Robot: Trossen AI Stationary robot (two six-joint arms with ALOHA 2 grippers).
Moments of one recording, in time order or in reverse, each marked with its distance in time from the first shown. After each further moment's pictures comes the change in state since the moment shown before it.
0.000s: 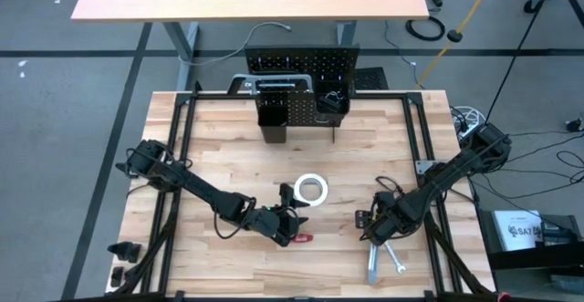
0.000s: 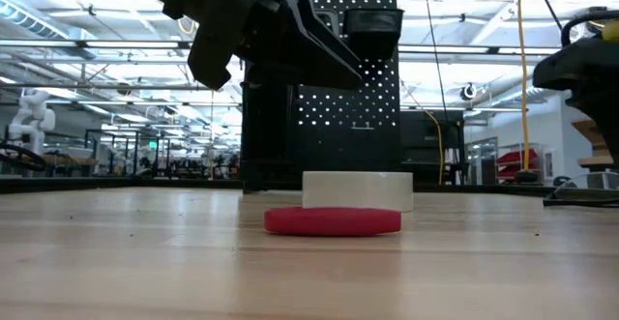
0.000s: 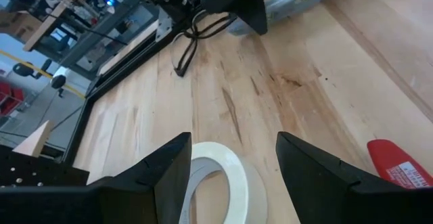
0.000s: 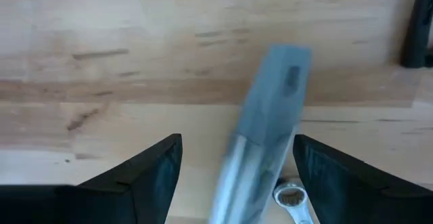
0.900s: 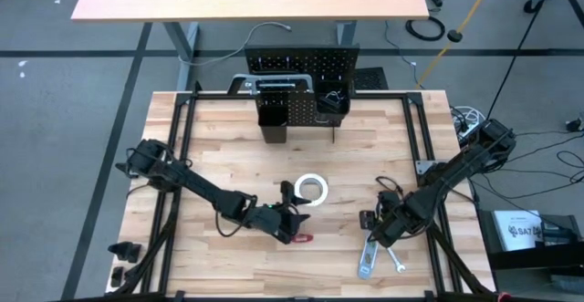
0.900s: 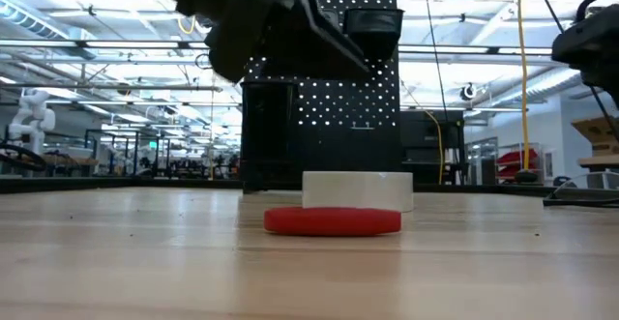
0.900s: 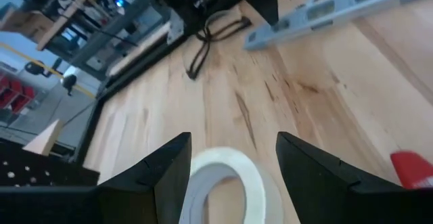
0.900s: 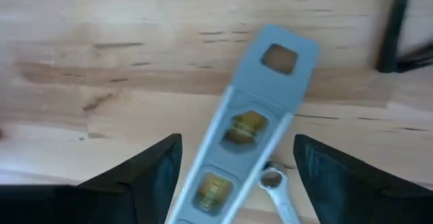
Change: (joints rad) left arm 0.014 0.000 0.007 0.018 -0.010 0.012; right arm 0.043 -0.075 0.000 -0.049 0.046 -0.011
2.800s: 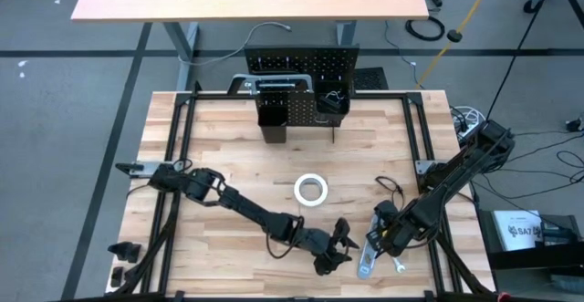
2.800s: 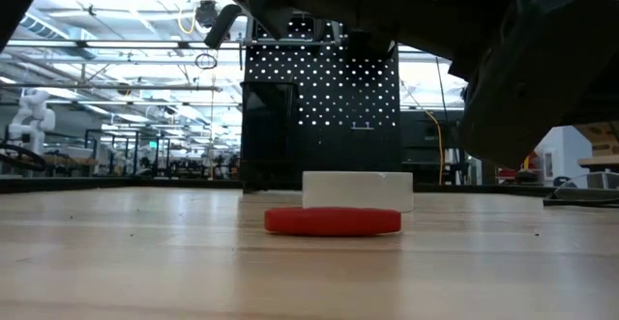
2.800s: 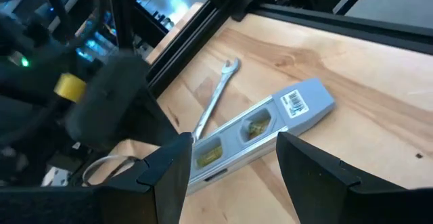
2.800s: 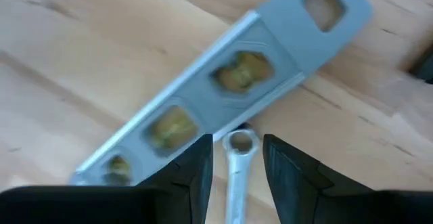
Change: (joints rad) left arm 0.020 0.552 0.659 0.010 0.428 0.274; right arm 0.094 0.019 -0.039 0.095 -0.063 -0.372
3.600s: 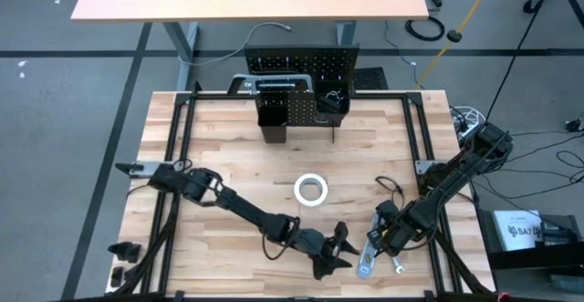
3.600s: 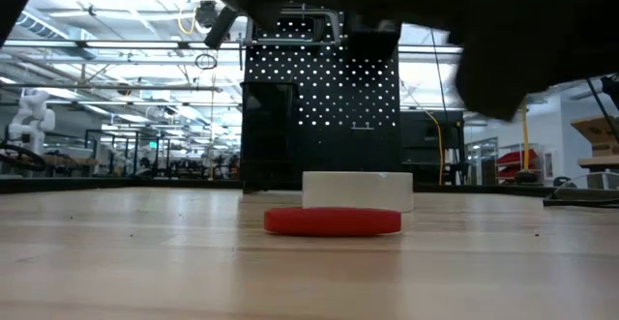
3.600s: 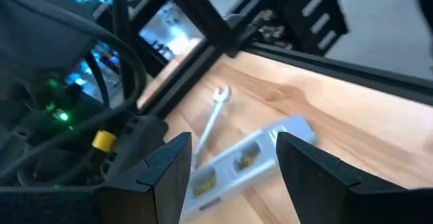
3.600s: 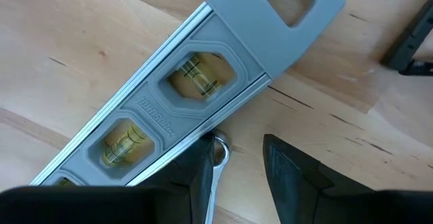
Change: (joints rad) left arm -0.011 -0.025 -0.044 0.109 0.061 0.008; right arm 0.000 0.064 -0.039 0.006 -0.044 0.047
